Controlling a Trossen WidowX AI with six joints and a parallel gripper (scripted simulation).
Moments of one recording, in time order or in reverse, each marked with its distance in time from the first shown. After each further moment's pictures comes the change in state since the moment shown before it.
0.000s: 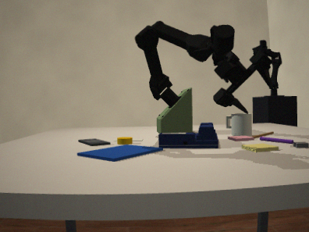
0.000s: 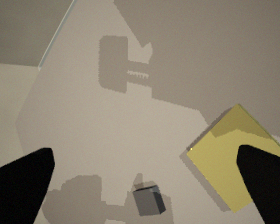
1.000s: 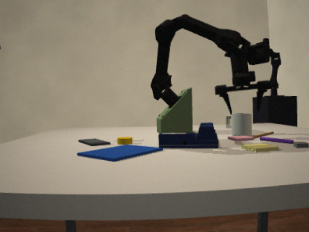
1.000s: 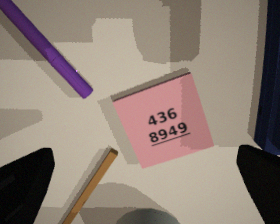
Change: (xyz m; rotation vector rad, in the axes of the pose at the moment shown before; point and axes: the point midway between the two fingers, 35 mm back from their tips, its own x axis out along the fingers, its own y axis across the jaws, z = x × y) arm -0.089 -0.079 -0.183 -0.436 0.395 -0.578
